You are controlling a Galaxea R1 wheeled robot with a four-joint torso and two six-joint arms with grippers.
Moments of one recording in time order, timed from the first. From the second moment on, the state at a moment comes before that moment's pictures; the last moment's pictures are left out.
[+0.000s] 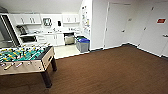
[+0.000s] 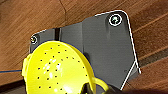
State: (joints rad) left arm 1.44 2.65 -2.20 0.96 -0.09 -0.99; right arm -1.50 2.83 -2.53 -0.60 0.14 0.69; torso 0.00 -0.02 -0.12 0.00
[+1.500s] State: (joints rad) left arm 1.44 2.65 -2.20 0.96 -0.09 -0.99; right arm -1.49 2.83 -2.53 -0.60 0.14 0.69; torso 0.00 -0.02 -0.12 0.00
